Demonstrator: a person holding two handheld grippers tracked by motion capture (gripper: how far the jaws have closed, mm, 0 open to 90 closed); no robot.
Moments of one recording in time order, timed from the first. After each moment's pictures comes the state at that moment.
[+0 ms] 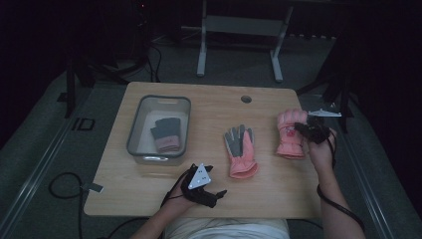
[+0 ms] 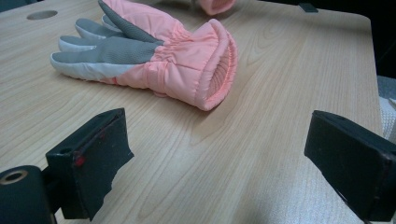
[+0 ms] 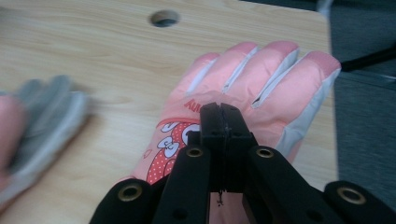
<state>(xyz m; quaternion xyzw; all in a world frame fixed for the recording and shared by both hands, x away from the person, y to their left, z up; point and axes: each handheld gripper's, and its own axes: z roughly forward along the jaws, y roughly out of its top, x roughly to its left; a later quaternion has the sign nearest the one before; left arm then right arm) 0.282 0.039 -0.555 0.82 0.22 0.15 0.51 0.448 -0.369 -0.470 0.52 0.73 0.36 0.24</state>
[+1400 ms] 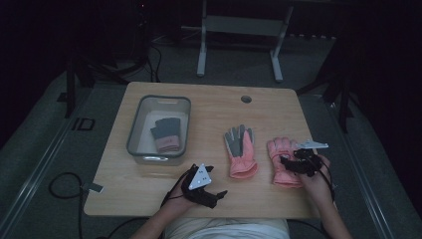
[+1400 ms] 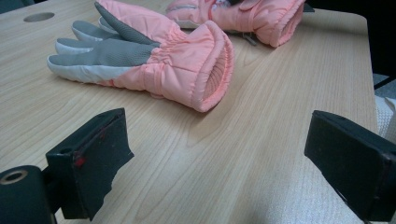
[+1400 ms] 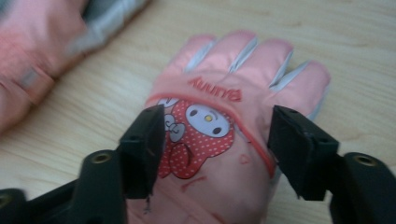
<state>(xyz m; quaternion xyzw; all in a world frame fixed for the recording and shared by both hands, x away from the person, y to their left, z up) 0.282 0.038 -0.554 0.82 0.22 0.15 0.51 0.363 -0.337 -0.517 0.49 0.79 0.29 0.23</state>
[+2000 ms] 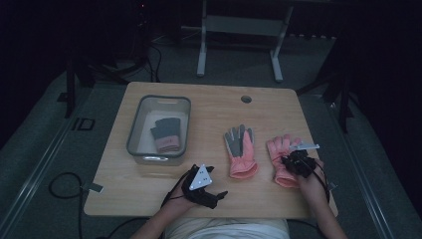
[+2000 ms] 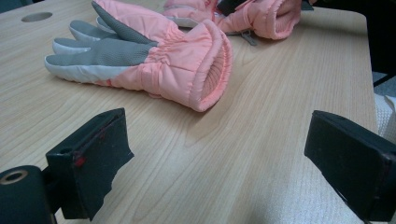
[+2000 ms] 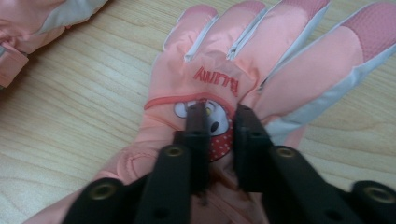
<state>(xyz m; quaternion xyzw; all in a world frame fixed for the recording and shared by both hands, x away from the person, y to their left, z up) 0.281 0.036 -0.554 0.82 0.21 0.15 0.51 0.366 -0.325 -0.528 0.50 0.80 0.26 0.23</state>
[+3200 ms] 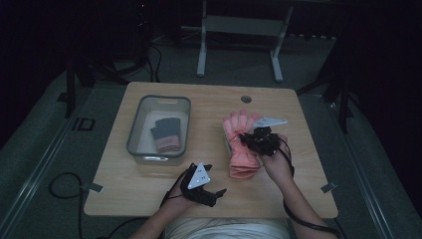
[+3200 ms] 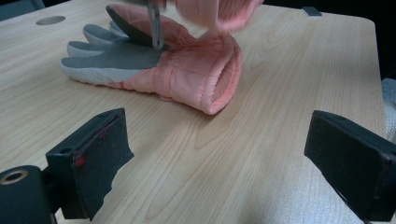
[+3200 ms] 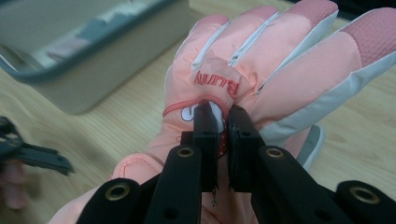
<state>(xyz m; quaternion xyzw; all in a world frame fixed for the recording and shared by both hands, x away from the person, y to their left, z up) 0.282 0.040 -0.552 0.82 0.22 0.16 0.51 0.379 -0.195 -0.442 0.39 0.82 0.39 0.17</state>
